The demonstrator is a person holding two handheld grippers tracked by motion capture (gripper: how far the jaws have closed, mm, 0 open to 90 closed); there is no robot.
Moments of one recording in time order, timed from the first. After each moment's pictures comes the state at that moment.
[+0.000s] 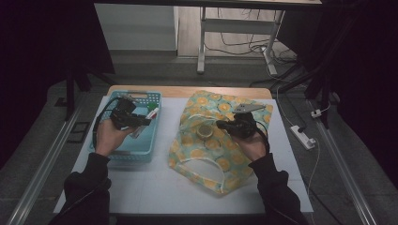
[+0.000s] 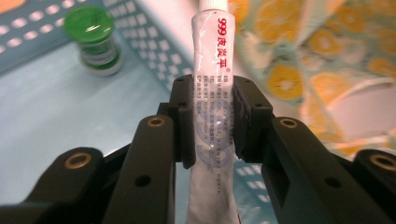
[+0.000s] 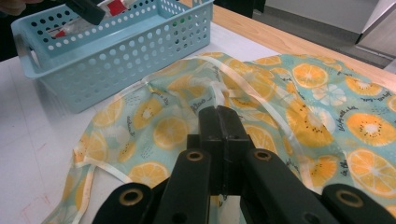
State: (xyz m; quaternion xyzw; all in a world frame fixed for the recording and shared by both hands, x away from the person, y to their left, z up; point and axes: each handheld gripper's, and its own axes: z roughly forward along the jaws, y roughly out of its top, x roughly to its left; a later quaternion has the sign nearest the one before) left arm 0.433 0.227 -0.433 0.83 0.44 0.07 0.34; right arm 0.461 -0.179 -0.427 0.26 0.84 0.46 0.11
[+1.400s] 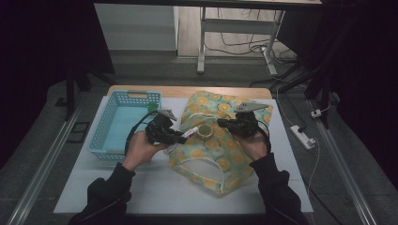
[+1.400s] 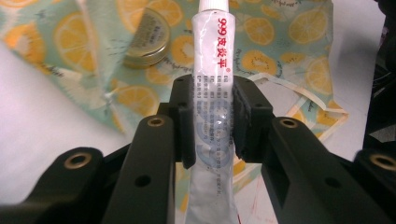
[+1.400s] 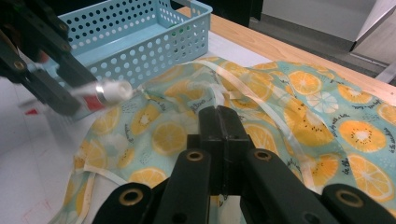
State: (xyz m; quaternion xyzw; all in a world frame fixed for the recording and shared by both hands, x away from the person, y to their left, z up) left arm 0.413 0.111 -0.438 0.88 0.31 0.00 0.37; right arm 0.459 -0.181 -0.421 0.26 0.83 0.47 0.12
